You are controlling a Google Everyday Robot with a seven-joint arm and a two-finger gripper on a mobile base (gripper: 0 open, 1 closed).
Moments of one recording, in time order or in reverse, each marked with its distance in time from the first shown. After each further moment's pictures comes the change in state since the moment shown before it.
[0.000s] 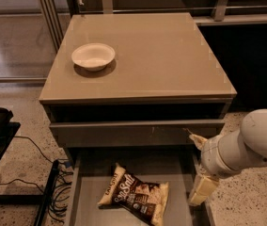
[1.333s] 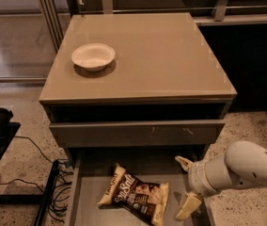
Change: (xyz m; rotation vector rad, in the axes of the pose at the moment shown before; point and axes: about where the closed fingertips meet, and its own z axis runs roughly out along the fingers) arm 0.022 0.031 0.104 -0.096 -0.185 0.041
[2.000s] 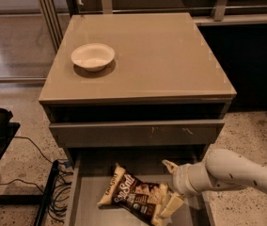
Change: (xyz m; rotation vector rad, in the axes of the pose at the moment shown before) arm 0.002 -0.011 0.073 -0.021 -0.072 0.020
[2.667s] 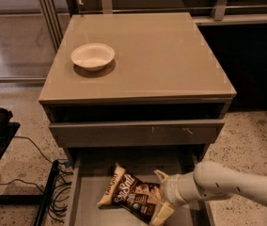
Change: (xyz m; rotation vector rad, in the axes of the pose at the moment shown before) arm 0.018 0.013 0.061 -0.031 -0.030 0.008
